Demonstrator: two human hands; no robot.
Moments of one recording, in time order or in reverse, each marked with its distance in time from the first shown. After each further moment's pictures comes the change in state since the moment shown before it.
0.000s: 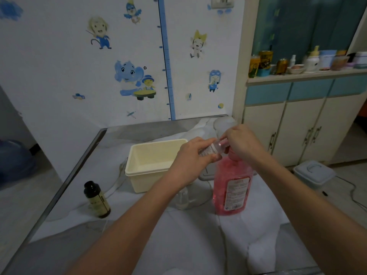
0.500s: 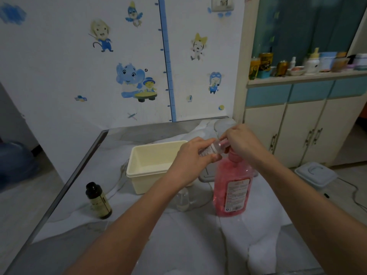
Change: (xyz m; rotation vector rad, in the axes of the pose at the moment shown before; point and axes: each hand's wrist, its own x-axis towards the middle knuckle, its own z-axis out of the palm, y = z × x) left_hand 0.001 0.002 -0.003 0.001 0.002 0.004; right_hand 0.006 0.001 -0.003 0.328 -0.019 0.053
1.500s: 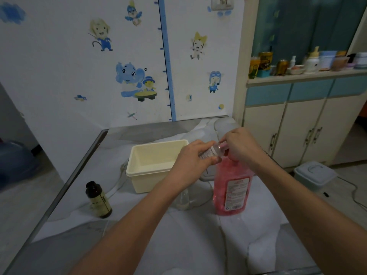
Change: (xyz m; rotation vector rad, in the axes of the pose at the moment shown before) left_hand -0.004 -0.004 0.006 -0.013 0.010 -0.020; right_hand -0.002 0.007 0.006 -0.119 0.009 -0.019
